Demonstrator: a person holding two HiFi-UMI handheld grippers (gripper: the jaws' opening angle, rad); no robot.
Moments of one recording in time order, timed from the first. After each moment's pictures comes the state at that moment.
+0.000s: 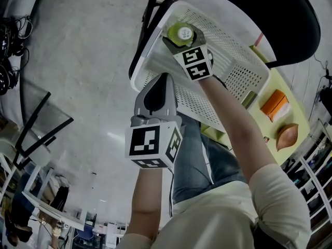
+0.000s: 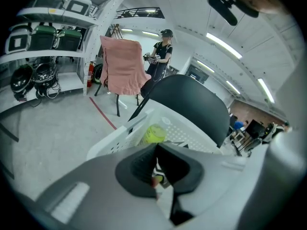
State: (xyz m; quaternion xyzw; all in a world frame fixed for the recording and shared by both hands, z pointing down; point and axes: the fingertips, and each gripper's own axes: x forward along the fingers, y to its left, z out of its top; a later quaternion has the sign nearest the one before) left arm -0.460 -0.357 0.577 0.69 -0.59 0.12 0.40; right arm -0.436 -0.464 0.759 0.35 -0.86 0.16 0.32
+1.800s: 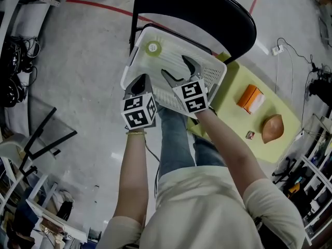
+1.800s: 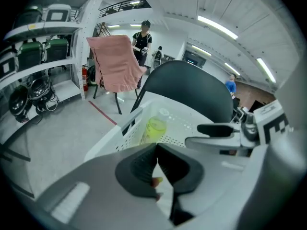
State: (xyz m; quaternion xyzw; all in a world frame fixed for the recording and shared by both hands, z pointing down) left arm -0.450 -0.354 0.593 0.69 -0.57 0.22 0.39; right arm -0.352 -0.392 0.598 0.41 -0.84 0.20 0.30
